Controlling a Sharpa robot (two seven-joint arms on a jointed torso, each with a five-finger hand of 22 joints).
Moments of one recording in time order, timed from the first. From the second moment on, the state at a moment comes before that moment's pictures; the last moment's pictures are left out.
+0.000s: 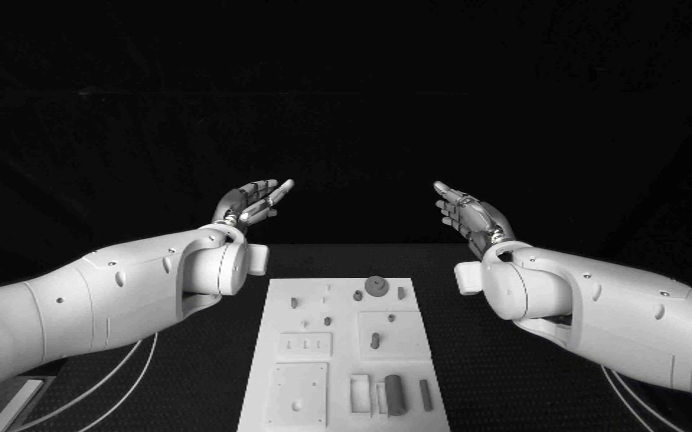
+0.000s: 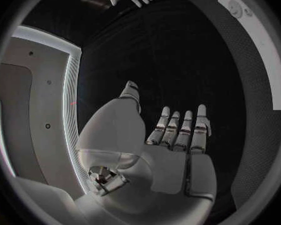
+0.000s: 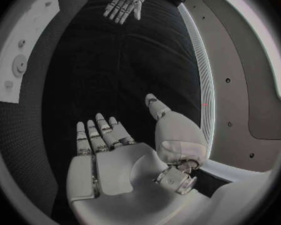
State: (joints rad) left arm 1.30 -0.71 -0.20 1.22 0.04 -0.57 0.34; left_hand 1.26 -0.06 -0.06 0.28 0.05 0.34 0.06 0.35 0.36 0.41 0.10 0.05 0.05 0.29 0.17 0.20 0.37 0.01 0.42 0.16 0.07 0.64; right arm 1.20 -0.75 -0.09 1.36 -0.01 -0.53 0.34; right_hand 0.68 0.01 0.39 -0.11 0.04 0.17 0.13 0.21 0.31 0.39 0.20 0.06 0.06 0.13 0.22 0.21 0.21 0.03 0.06 0.21 0.06 0.73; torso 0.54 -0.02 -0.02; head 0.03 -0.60
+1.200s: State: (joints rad) left arm 1.35 -0.81 -0.24 1.31 -0.02 -0.29 0.22; left_hand 1.65 -0.02 0.11 0.29 0.05 0.80 0.18 0.44 0.38 1.06 0.14 0.21 0.13 0.93 0.11 0.45 0.57 0.09 0.92 0.04 0.20 0.68; right arm 1.27 -0.59 -0.15 1.06 -1.17 -0.24 0.09; right_hand 1.12 -0.07 0.54 -0.29 0.05 0.72 0.19 0.44 0.48 1.08 0.13 0.27 0.14 0.92 0.11 0.59 0.45 0.23 0.73 0.21 0.29 1.26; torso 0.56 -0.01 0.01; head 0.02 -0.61
